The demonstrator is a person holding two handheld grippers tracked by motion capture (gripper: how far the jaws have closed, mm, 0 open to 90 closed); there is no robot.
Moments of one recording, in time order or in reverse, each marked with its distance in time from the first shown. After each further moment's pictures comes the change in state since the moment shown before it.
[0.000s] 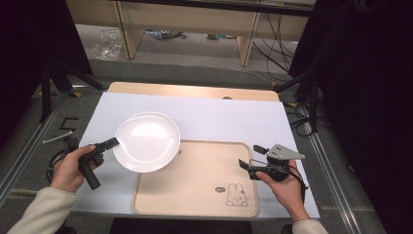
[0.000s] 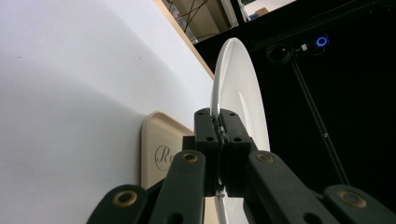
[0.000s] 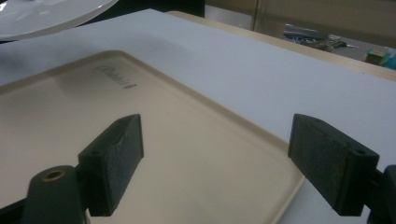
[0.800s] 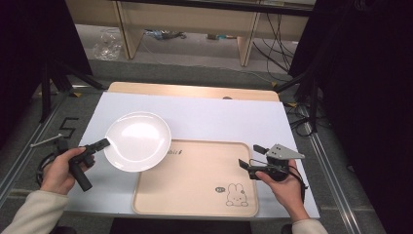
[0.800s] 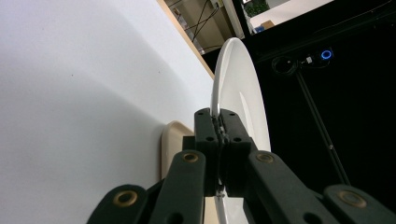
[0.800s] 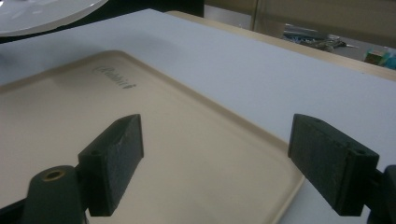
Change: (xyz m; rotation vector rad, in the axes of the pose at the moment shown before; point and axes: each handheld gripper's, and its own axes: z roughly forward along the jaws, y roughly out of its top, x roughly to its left) left arm 0.011 0.008 -0.021 -0.043 0.028 -0.012; right arm -0.001 0.000 0.001 0.000 -0.006 -0.006
